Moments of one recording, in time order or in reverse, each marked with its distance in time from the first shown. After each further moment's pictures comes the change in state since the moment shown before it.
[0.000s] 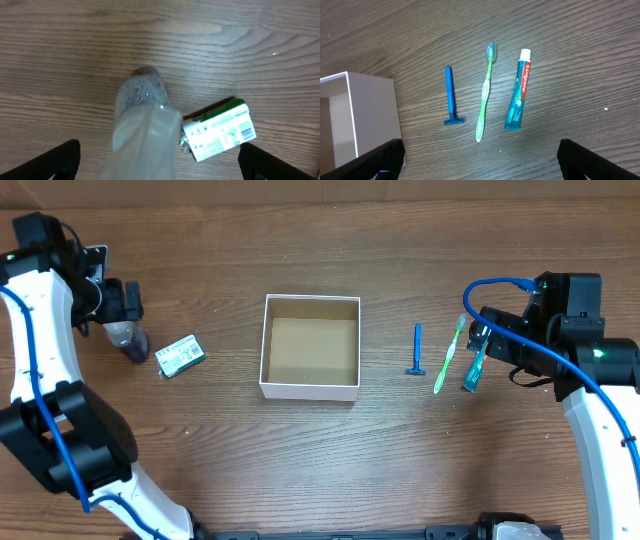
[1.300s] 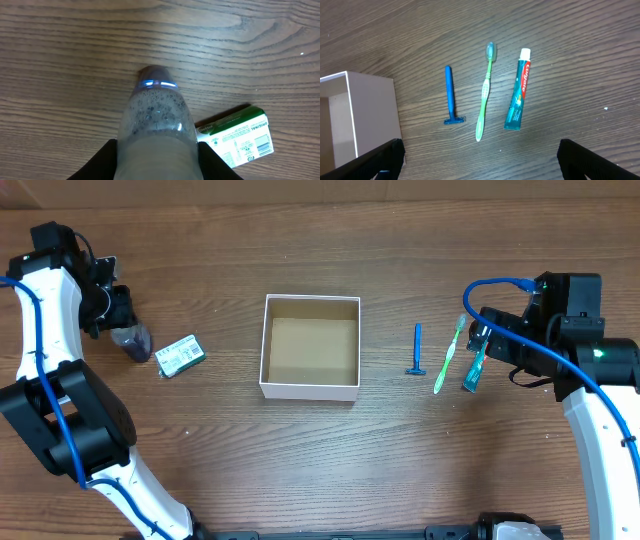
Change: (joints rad) left arm 0.000 0.093 0.002 0.023 -0.011 -0.020; right arm 0.000 0.000 0.000 -0.002 0.000 0.000
